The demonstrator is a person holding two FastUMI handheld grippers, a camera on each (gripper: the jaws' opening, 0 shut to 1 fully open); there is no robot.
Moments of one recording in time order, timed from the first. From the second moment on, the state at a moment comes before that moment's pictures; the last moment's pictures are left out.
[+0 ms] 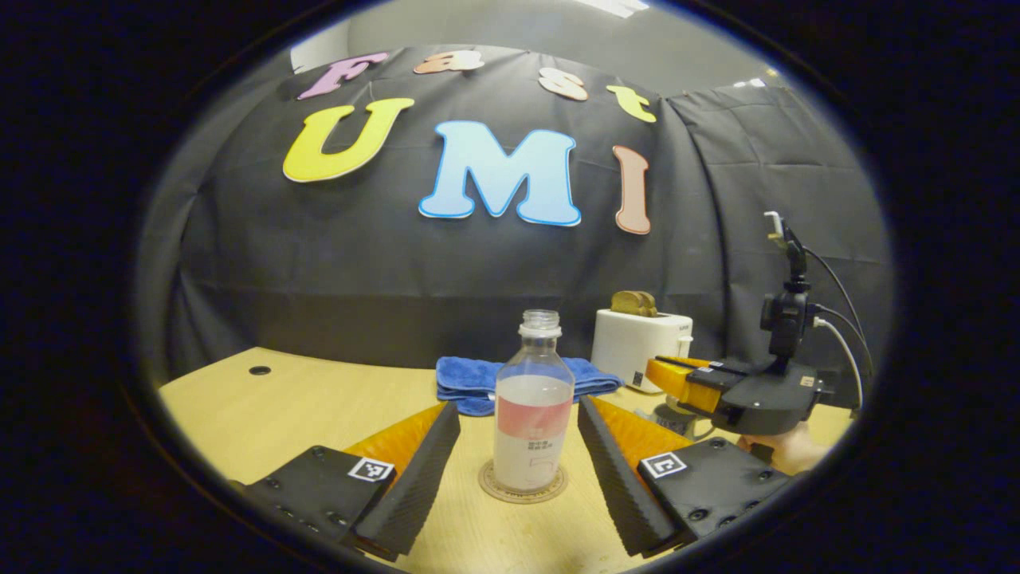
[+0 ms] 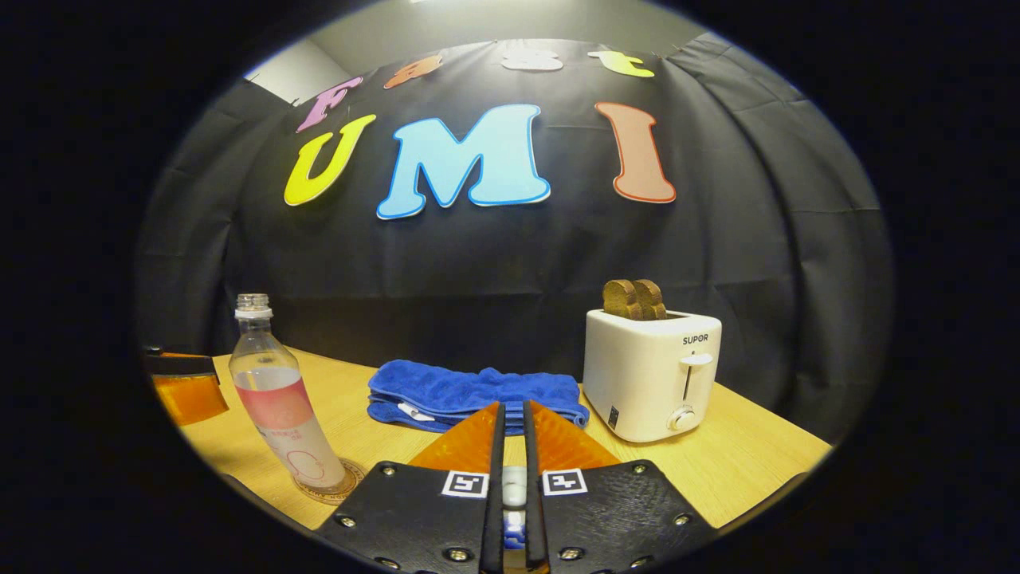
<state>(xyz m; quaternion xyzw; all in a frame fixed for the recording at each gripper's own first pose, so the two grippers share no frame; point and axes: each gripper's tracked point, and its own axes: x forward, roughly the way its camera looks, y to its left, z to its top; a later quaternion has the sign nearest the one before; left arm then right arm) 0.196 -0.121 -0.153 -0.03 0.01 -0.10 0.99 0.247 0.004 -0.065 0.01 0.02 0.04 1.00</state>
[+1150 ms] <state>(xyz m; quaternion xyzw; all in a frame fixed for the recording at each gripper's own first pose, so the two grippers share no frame) 0.185 0.024 -0.055 -0.05 0.04 -0.12 0.99 0.262 -0.004 -0.085 0.07 0.04 0.03 1.00</state>
